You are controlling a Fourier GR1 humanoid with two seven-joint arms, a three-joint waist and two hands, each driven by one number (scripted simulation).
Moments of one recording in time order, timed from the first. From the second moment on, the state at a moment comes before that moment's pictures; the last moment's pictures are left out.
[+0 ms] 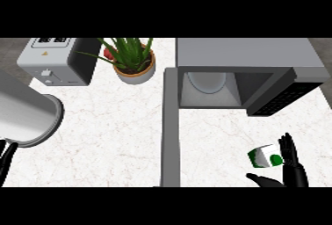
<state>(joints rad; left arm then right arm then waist) 0.43 0.01 0.28 -2.17 0.26 -0.41 -0.09 -0.08 -0.20 -0.26 -0.61 -0.03 0.01 -0.98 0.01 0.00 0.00</state>
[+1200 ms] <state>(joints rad) 0.40 0.02 0.32 -2.12 0.29 -0.44 -0.09 -0.19 -0.17 -0.30 -0.50 -0.15 0.17 -1.02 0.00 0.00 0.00</state>
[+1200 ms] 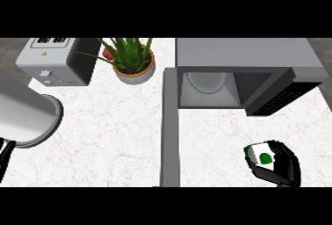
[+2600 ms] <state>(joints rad) 0.48 0.03 0.42 -2.13 0.38 -0.52 -0.11 0.15 -0.01 0.18 -1.58 -0.16 0.02 -0.42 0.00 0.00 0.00</state>
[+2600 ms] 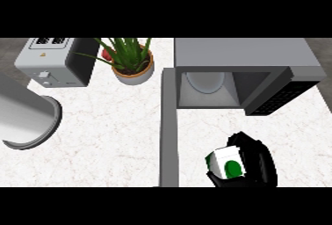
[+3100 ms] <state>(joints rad) 0.44 0.04 0.47 -2.08 0.40 -0.56 -0.10 0.04 0.00 0.36 -1.69 -0.13 -0.29 -0.26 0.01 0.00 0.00</state>
